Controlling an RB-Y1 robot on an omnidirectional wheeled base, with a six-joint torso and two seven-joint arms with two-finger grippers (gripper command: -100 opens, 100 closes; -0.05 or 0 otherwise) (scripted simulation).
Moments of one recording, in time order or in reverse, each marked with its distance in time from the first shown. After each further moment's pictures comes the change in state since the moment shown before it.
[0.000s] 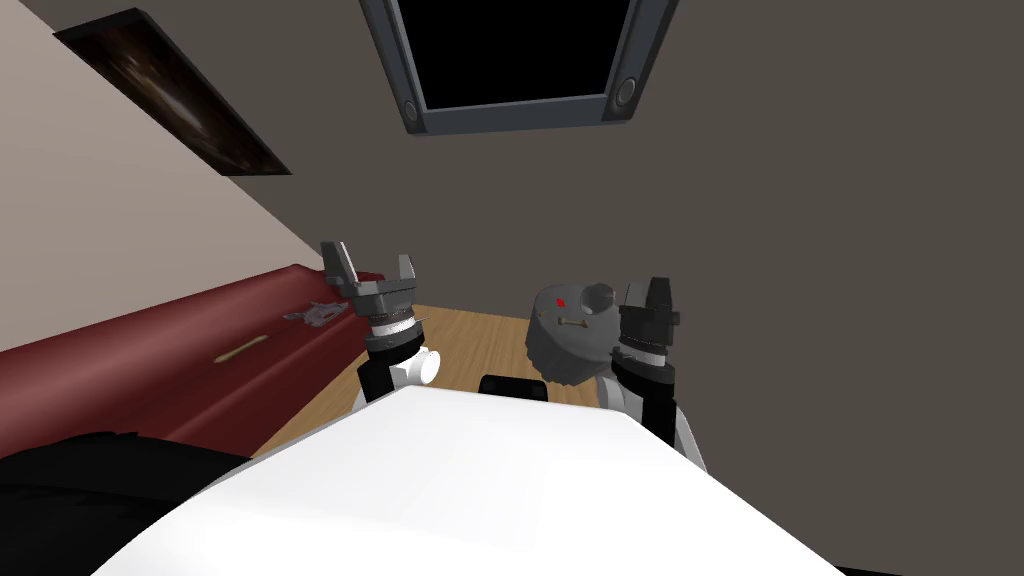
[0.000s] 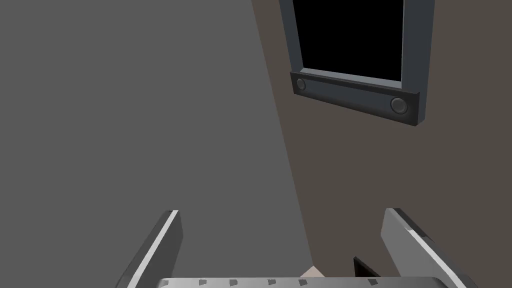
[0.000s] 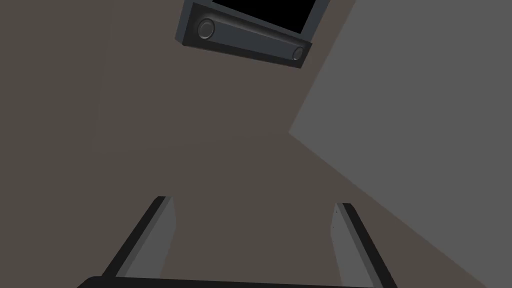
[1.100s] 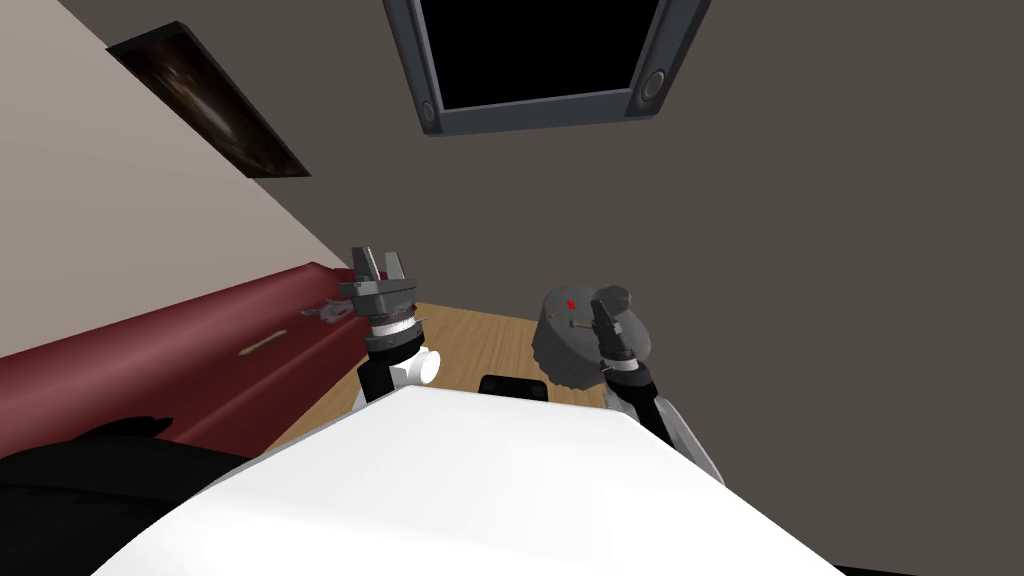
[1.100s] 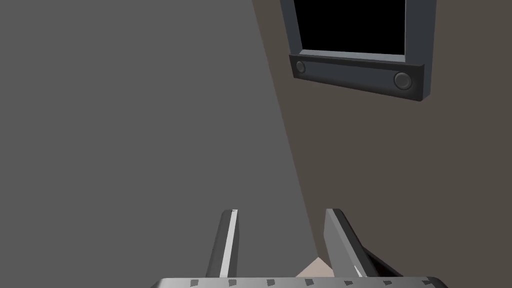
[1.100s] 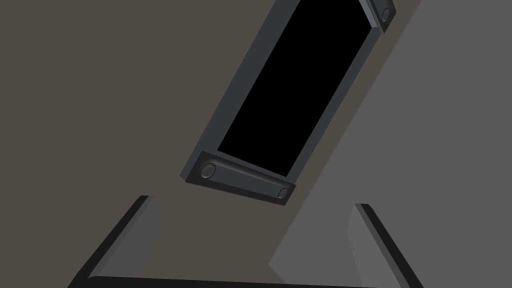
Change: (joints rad) left arm 0.000 0.000 0.000 0.000 0.000 0.000 0.000; right arm 0.030 -0.305 0.088 0.158 0.099 -0.071 0.072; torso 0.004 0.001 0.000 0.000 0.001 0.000
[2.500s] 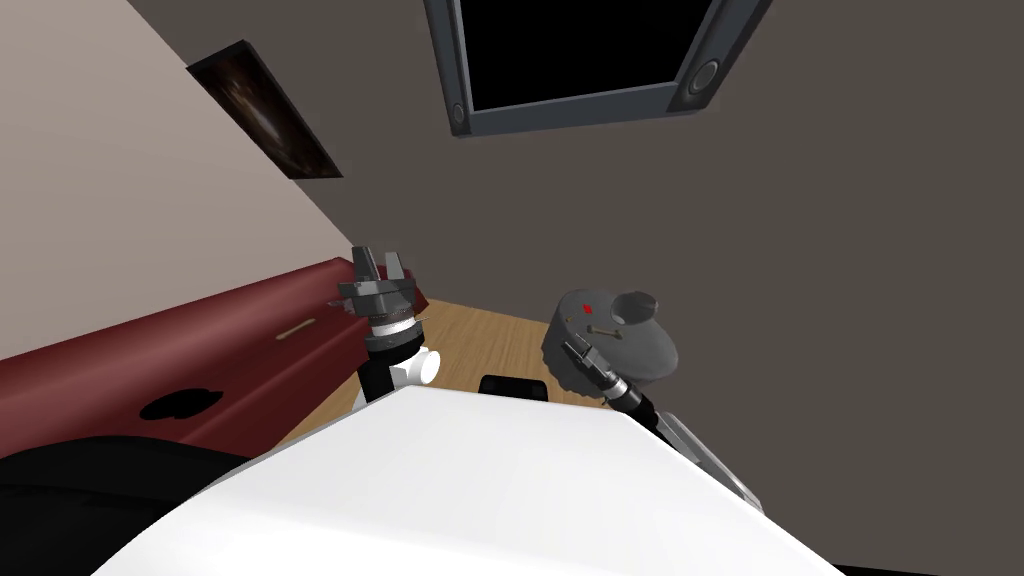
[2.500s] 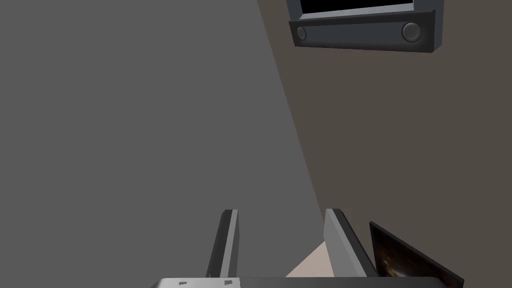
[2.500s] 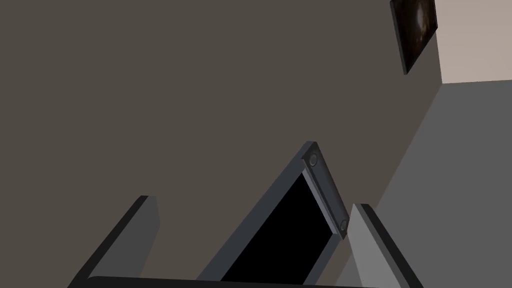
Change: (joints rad) left arm 0.000 0.000 0.000 0.000 0.000 0.000 0.000; right arm 0.038 -0.338 0.121 0.277 0.158 -0.083 0.126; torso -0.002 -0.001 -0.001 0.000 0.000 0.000
